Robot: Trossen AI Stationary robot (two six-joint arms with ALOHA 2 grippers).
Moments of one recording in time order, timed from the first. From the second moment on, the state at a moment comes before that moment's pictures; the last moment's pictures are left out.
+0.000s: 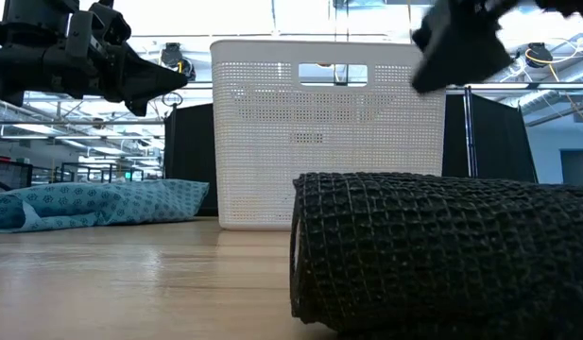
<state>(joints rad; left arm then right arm) -0.02 0.87 0.10 0.79 -0.11 -0.02 0.67 1.72 1.02 -0.01 0.26 0.41</state>
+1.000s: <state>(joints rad) -0.02 0.87 0.10 0.79 -0.11 -0.06 0.72 1.83 1.01 0.09 0.36 0.61</state>
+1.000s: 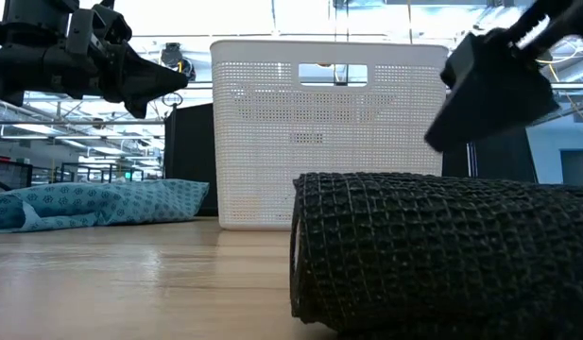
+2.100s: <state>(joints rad) -0.02 0.87 0.10 0.78 -0.11 -0.05 0.75 1.93 1.01 0.31 0.36 0.51</state>
